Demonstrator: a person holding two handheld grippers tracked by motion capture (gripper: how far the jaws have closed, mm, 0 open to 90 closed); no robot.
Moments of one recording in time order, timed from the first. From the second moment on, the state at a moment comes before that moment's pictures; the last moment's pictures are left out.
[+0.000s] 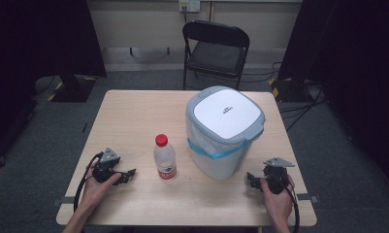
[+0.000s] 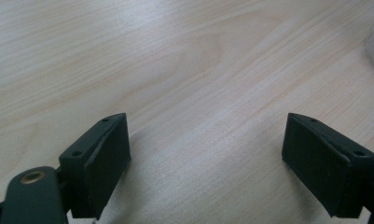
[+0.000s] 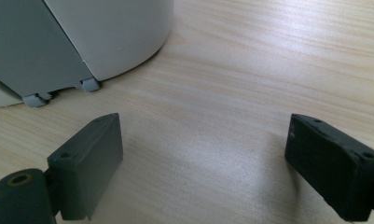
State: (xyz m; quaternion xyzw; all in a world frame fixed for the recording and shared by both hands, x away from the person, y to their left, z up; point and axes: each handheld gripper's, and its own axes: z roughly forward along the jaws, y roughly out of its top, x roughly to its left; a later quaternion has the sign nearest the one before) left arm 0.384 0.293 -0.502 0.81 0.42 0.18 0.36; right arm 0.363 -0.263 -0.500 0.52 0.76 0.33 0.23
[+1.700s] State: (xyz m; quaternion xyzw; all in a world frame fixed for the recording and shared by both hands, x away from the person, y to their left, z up) left arm 0.360 0.187 -0.449 0.80 0.31 0.12 0.49; right arm 0.363 -0.262 -0.500 0.52 0.75 0.32 0.23
